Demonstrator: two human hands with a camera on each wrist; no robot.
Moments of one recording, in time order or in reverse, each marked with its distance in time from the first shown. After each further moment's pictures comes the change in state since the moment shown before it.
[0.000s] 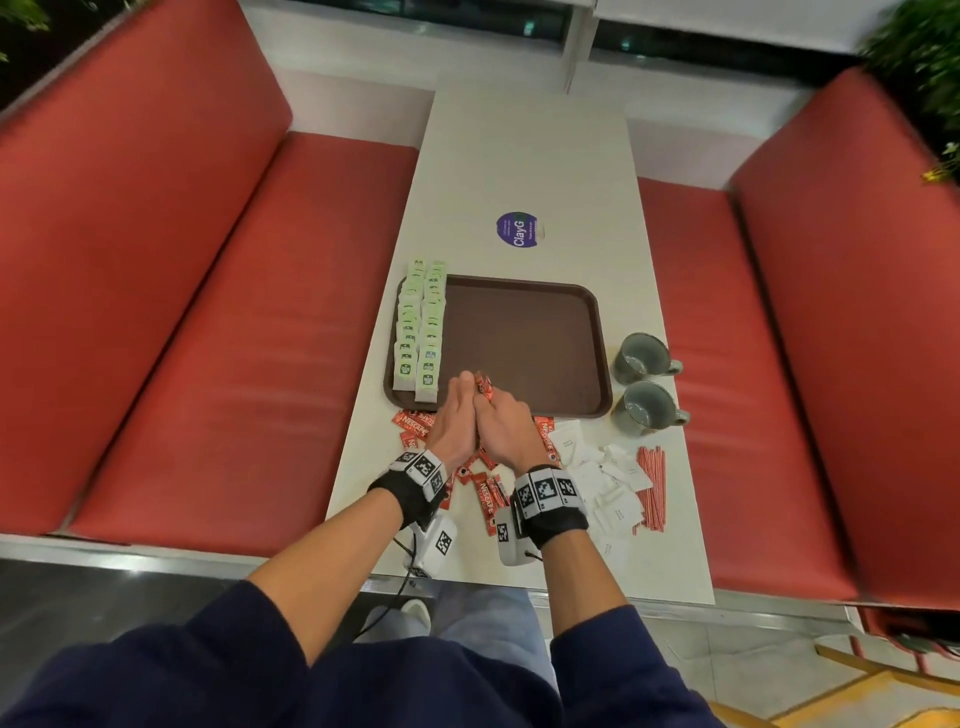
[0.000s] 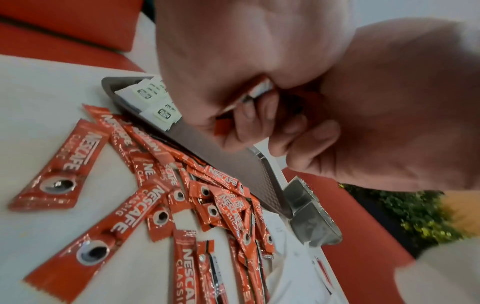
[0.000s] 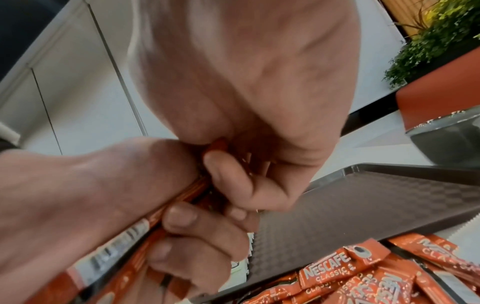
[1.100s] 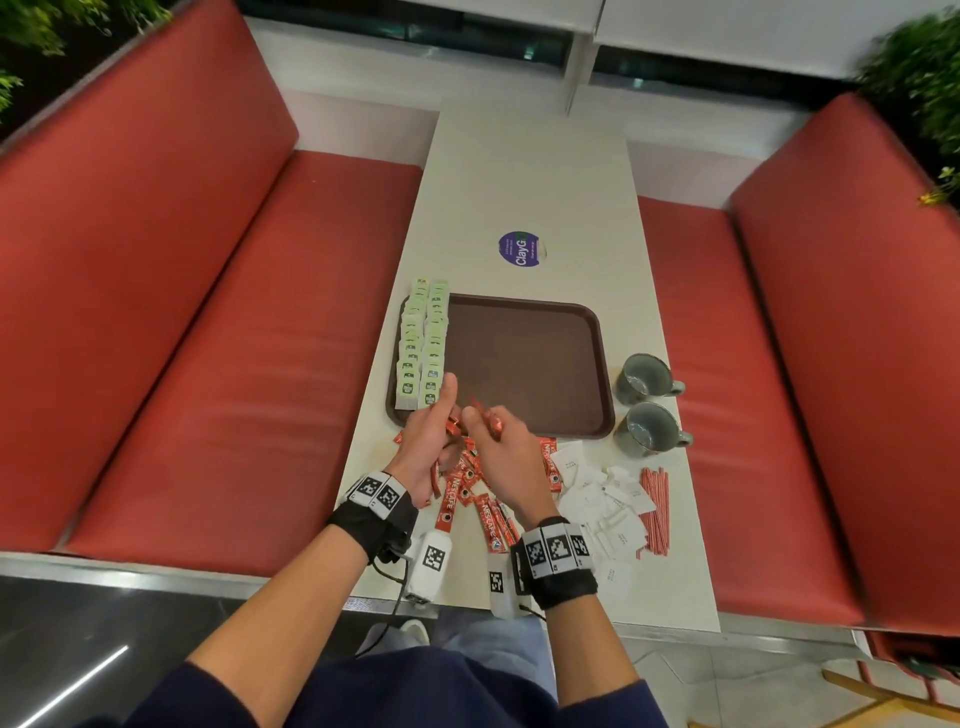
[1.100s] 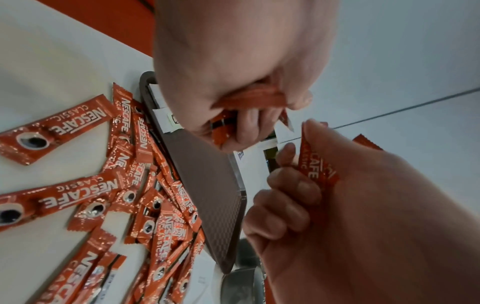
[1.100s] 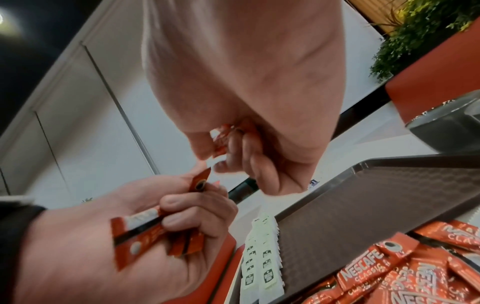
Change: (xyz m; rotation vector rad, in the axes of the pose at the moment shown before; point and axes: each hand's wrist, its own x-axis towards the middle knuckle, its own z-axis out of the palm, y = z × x) left_hand -0.009 0.008 -0.041 -0.534 -0.056 -0.176; right_hand -0.029 -0.007 0.000 0.292 0.133 -0.095
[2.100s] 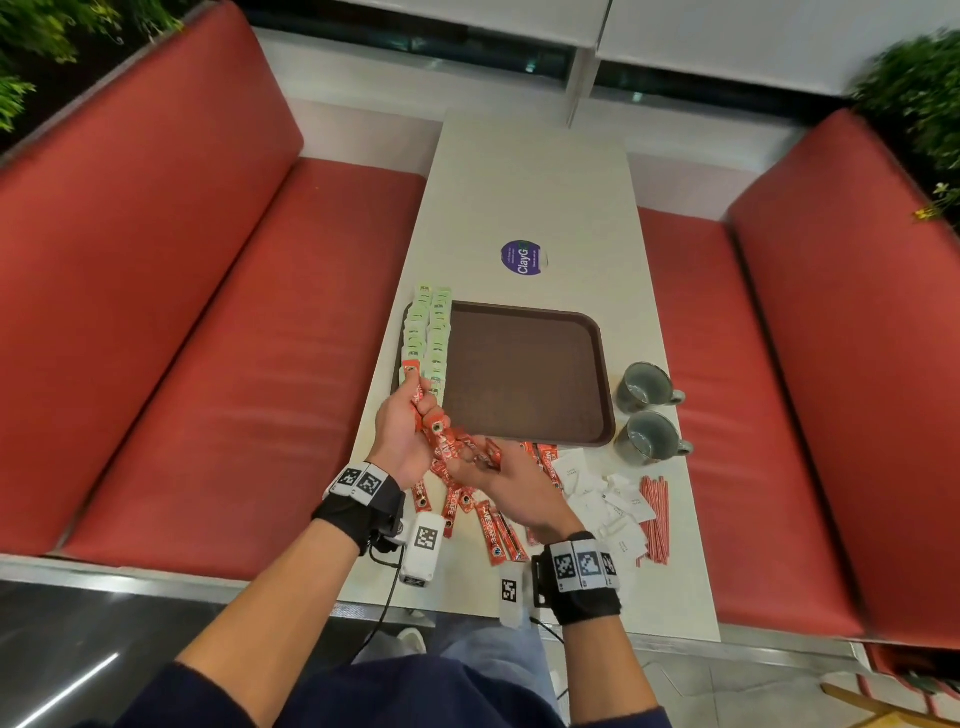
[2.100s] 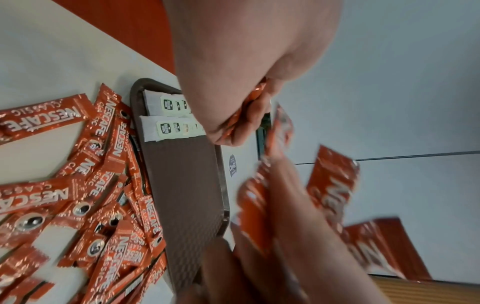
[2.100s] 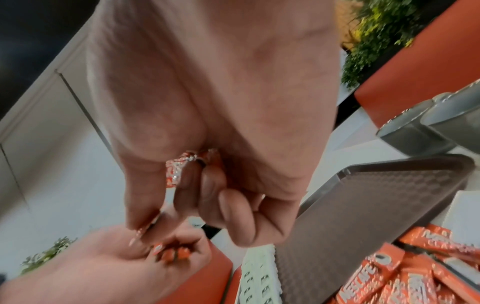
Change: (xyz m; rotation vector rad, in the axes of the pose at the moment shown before) left_hand 0.010 0.026 -0.011 -0.567 0.059 0.028; right_hand -0.018 -0.007 -0.018 0.083 -0.367 0.013
